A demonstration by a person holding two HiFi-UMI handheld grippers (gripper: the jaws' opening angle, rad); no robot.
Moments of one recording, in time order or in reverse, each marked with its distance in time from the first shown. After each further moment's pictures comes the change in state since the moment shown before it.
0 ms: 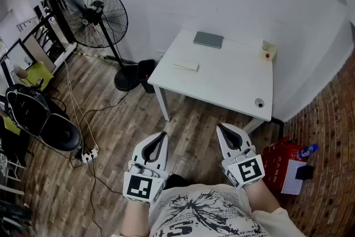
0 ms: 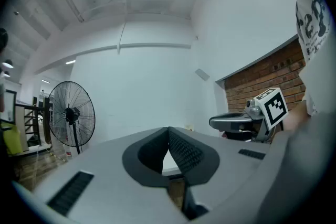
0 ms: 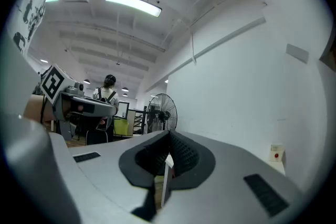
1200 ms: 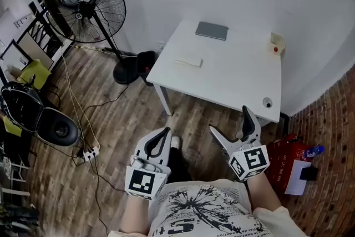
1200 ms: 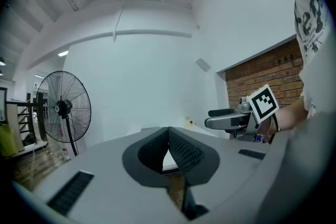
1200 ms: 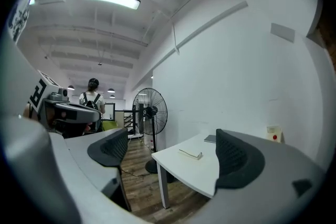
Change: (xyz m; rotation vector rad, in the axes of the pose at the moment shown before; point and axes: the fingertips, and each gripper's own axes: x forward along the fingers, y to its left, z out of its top) left arm 0.083 0.038 -0.030 -0.001 0.068 -0.048; right arm 0.073 -0.076 -0.047 0.157 0.057 -0.119
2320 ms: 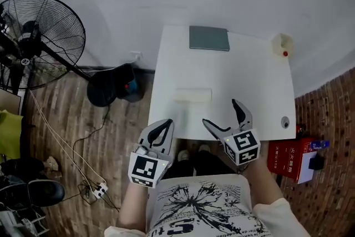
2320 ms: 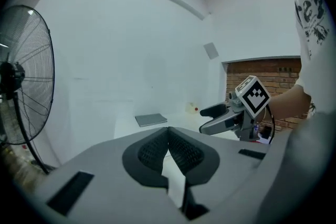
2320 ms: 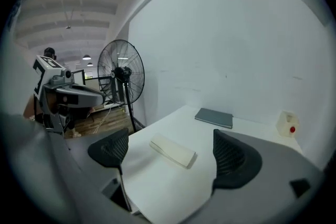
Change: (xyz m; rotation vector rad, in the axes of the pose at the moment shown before) left arm 0.303 0.256 -0.071 -0.038 0.180 -0.352; right arm 0.348 -0.100 -0.084 0.004 0.429 -0.195
